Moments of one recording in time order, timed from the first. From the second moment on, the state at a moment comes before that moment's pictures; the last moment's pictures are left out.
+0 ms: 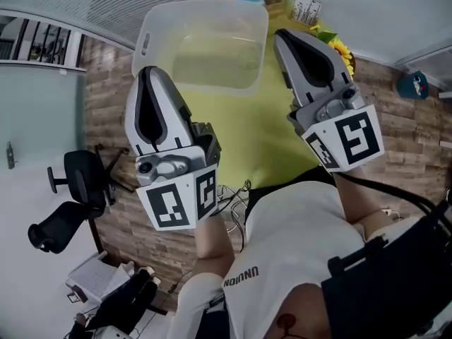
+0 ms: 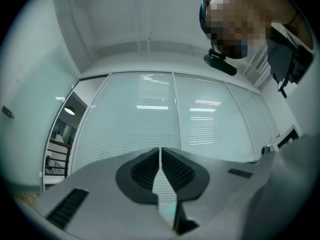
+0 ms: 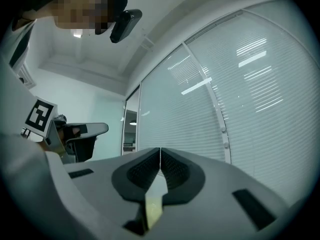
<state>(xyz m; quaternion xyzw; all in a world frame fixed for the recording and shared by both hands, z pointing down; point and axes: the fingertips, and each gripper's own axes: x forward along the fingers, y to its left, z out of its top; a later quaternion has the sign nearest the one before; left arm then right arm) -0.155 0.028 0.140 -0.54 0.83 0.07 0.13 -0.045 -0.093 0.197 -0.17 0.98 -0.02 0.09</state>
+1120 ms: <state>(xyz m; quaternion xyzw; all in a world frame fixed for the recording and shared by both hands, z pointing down) -0.191 -0.083 0.230 -0.73 0.68 -0.01 0.04 -0.064 -0.107 0.236 -0.29 0.95 -0.02 0.06</state>
